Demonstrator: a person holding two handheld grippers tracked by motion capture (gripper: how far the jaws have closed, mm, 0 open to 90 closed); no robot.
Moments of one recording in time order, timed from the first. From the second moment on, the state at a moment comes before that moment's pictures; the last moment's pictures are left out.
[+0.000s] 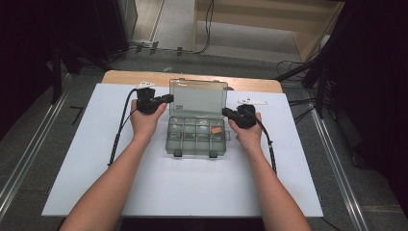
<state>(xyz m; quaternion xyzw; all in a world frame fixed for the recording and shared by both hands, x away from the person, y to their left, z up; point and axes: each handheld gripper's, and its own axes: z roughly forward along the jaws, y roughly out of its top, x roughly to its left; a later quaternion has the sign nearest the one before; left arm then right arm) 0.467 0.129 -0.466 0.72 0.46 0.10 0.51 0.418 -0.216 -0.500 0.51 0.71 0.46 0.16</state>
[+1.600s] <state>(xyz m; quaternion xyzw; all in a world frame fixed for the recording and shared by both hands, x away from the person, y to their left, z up) 0.455 0.151 -0.451 0.71 0.44 0.09 0.54 0.426 -0.215 -0.462 0.52 0.69 0.47 0.18</state>
